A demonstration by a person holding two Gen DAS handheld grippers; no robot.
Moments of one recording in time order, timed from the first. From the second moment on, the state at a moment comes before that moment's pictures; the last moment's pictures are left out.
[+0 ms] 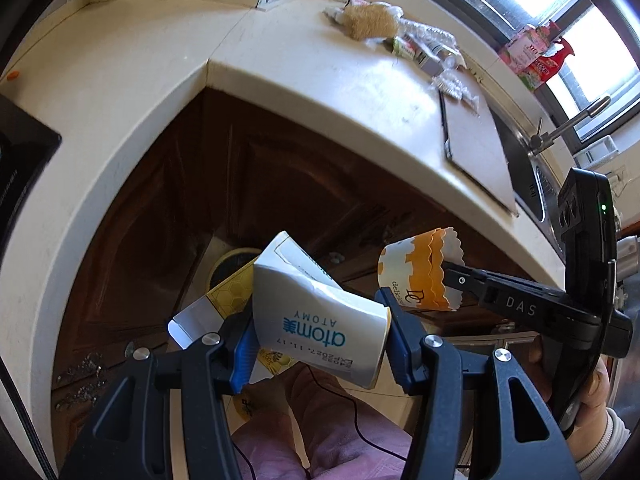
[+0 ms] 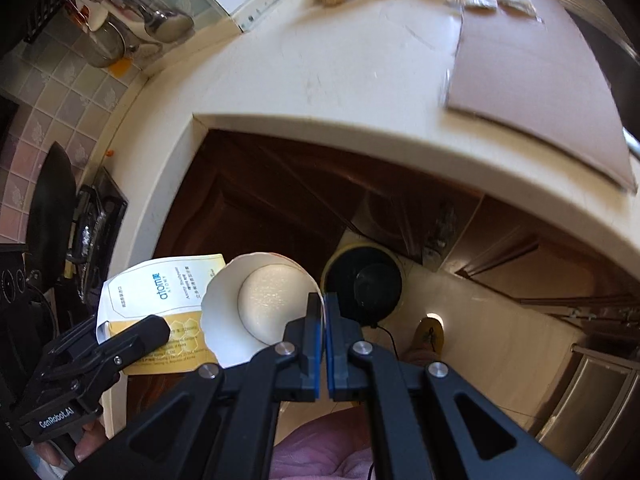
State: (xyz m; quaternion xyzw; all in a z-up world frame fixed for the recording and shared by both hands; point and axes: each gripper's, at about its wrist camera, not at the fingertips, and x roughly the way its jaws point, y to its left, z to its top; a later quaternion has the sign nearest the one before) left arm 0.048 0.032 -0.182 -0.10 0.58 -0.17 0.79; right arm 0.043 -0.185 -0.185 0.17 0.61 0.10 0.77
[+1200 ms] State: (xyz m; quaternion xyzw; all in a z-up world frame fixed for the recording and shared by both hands) left arm 0.019 0.030 -0.196 -0.09 0.55 -0.18 0.81; right arm 0.030 -0.175 -0.209 0.19 0.61 0.10 0.76
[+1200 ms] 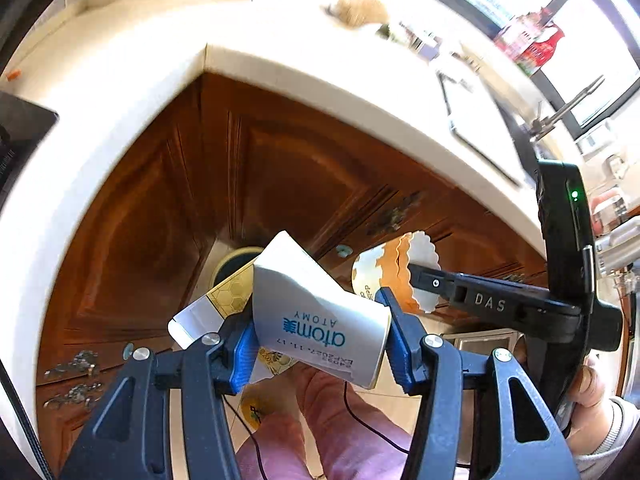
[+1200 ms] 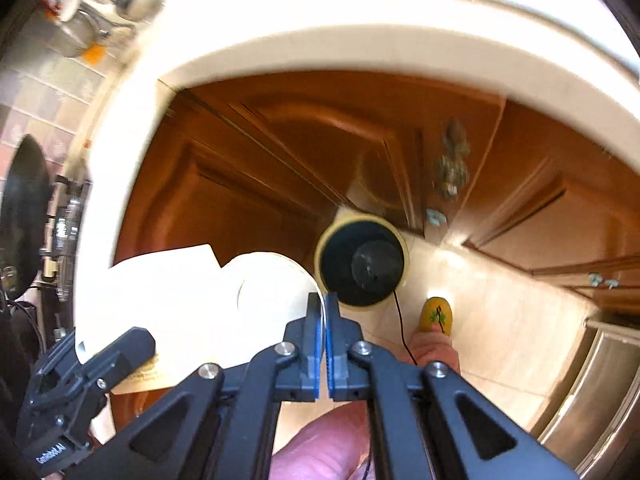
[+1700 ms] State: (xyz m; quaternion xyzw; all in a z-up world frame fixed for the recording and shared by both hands) left arm -0.018 0.035 -0.122 -0.08 0.53 -0.20 0.82; right arm -0.004 -0.166 -0.140 0.19 0.58 0.12 0.78
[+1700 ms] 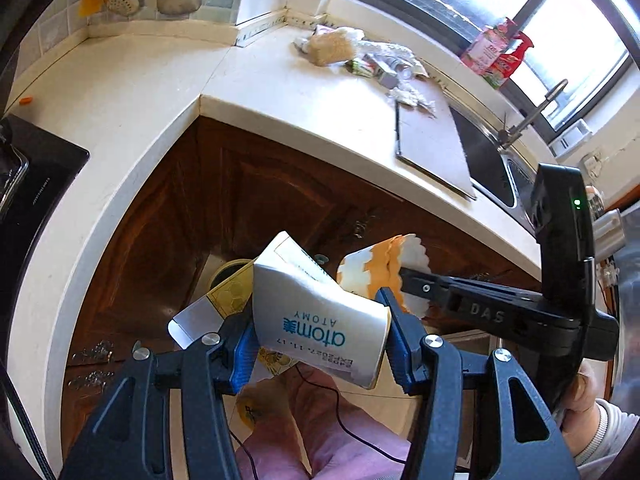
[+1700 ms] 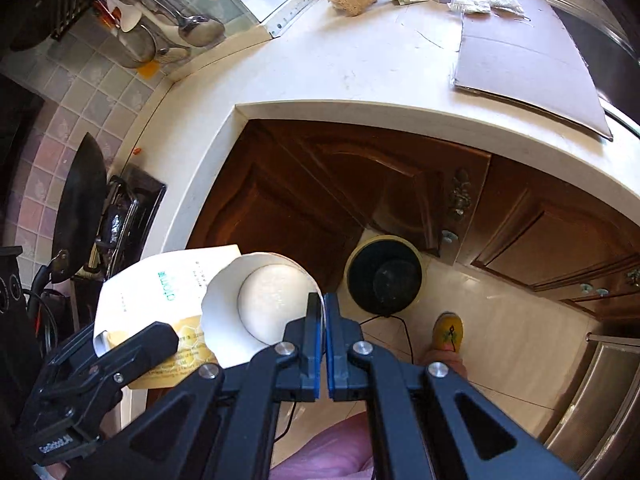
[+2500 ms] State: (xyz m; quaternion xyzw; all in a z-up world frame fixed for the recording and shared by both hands) left arm 0.038 0.030 -0.330 -0.06 0.58 -0.18 0.79; right arm 0.023 -0.164 -0.340 0.18 0.64 0.03 0.75
